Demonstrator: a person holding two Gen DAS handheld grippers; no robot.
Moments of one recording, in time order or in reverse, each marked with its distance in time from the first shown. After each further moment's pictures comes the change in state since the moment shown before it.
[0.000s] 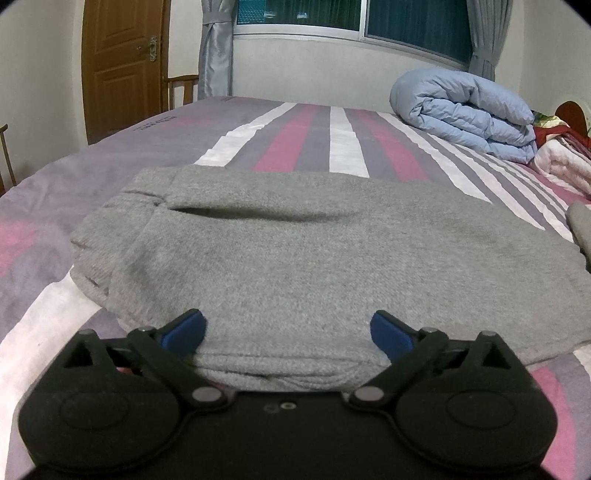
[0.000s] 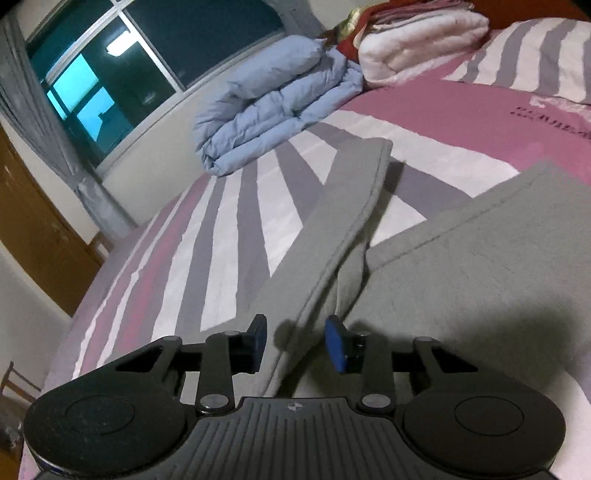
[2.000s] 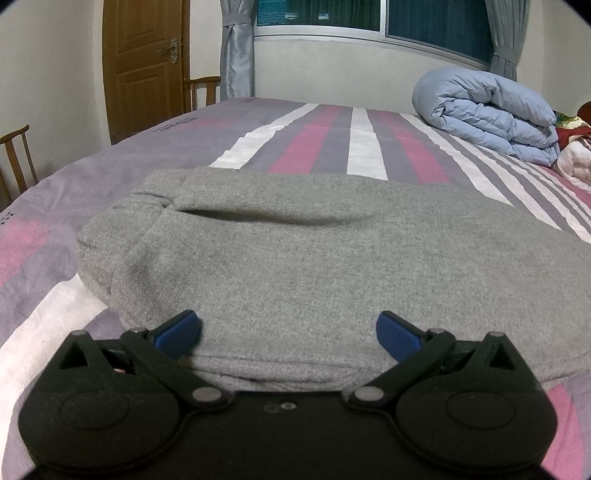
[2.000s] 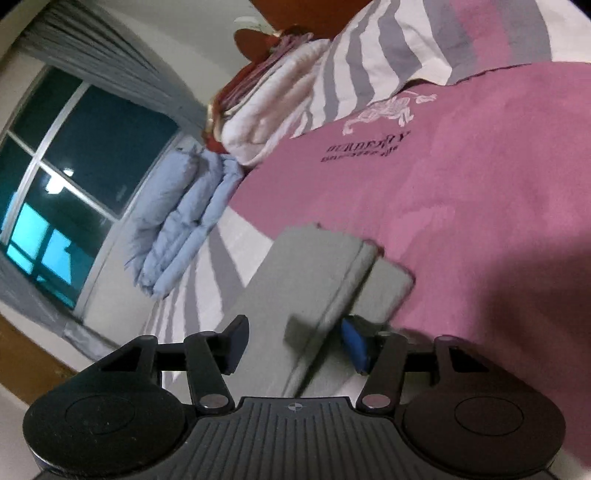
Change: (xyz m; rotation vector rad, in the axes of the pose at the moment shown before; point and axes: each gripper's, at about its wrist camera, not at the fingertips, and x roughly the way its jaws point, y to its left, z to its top) left arm 0.005 -0.015 0.000 -0.024 -0.009 0.093; right arm -0.111 -0.197 0.009 0.425 -0.223 -0.043
